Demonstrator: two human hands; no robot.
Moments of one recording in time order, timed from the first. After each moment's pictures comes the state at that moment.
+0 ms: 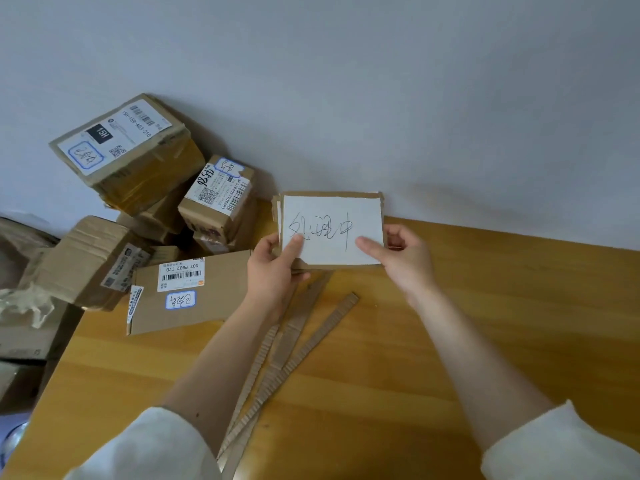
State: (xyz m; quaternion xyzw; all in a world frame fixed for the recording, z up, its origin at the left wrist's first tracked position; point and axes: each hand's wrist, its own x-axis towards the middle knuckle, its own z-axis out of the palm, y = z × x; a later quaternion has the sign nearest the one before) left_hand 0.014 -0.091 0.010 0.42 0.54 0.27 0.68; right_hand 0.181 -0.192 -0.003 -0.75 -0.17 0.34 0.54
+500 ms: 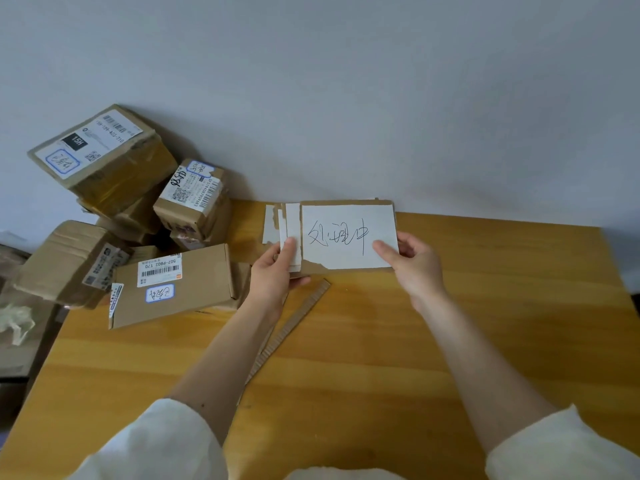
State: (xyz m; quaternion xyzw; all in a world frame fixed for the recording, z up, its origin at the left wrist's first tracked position) left_hand 0.025 -0.145 0.020 0.39 0.50 0.22 0.74; right_hand 0.194 -0.270 0.015 -0.75 -0.13 0.29 0.58
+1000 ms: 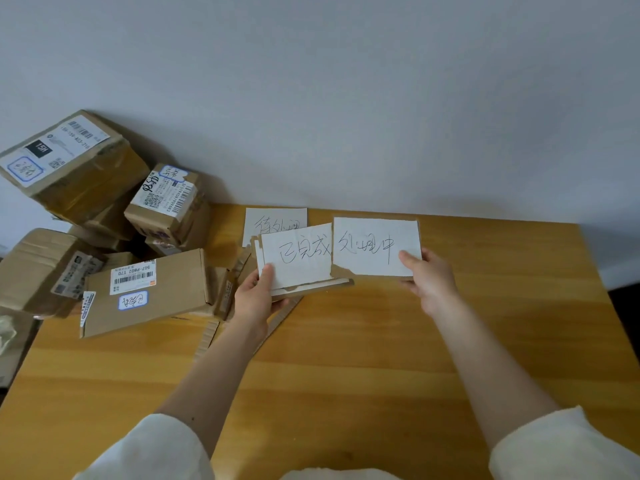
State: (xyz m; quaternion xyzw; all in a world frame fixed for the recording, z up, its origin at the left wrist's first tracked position) left_hand 0.034 -0.167 -0.007 0.35 0.58 0.21 0.71; right_hand 0.246 -0.313 0.003 -0.74 0.05 0.35 0.58
